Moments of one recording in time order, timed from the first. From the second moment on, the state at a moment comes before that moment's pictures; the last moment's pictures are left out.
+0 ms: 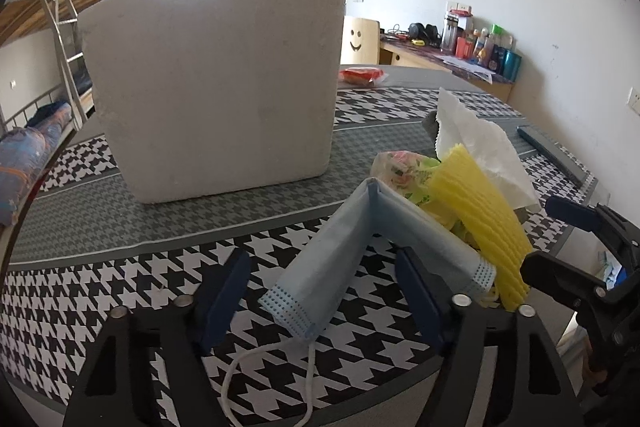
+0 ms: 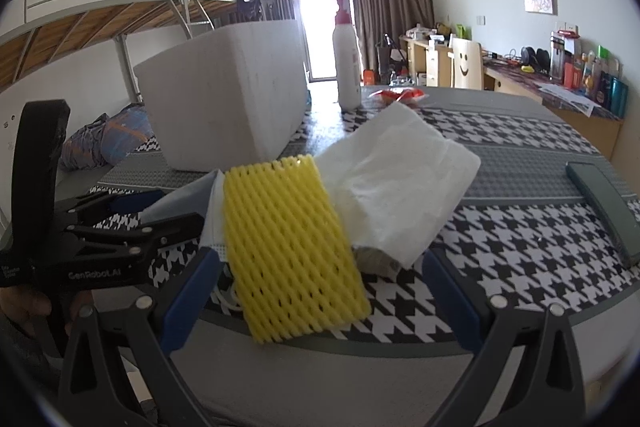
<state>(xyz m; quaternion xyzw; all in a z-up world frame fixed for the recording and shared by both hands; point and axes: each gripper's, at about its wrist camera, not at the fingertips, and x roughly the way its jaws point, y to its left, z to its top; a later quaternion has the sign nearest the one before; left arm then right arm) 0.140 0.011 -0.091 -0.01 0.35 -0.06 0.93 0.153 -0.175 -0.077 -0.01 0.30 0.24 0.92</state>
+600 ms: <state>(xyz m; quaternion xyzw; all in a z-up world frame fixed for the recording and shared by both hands) 0.140 0.010 -0.094 -0.01 0.36 -0.08 0.93 0.154 -0.169 -0.084 -0.01 0.31 0.25 0.92</state>
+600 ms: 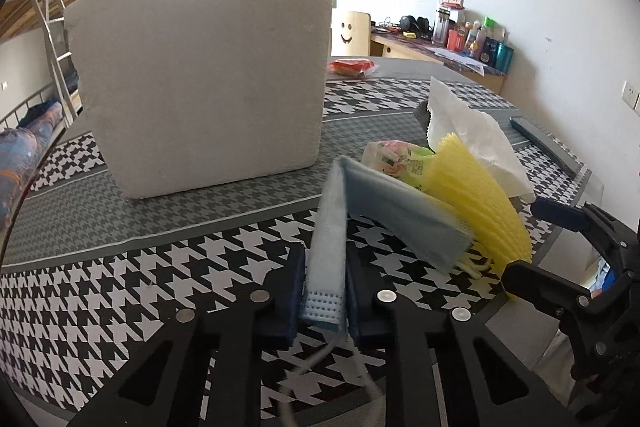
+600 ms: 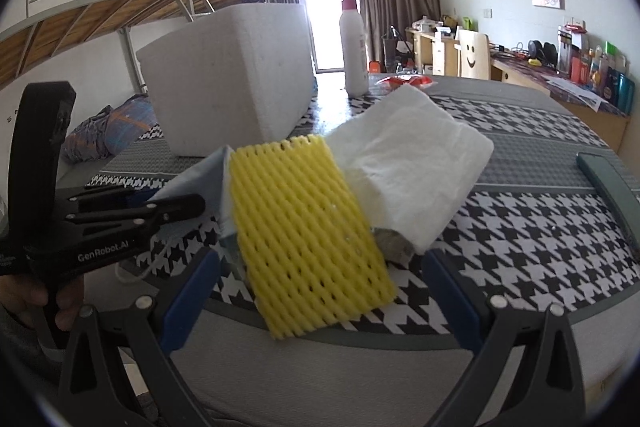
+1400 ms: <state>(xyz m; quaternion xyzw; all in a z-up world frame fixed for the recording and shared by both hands) 0.115 0.041 -0.073 -0.04 0.32 -0.07 0.94 0.156 -0.156 -0.090 -0.04 0.33 0.26 0.91</state>
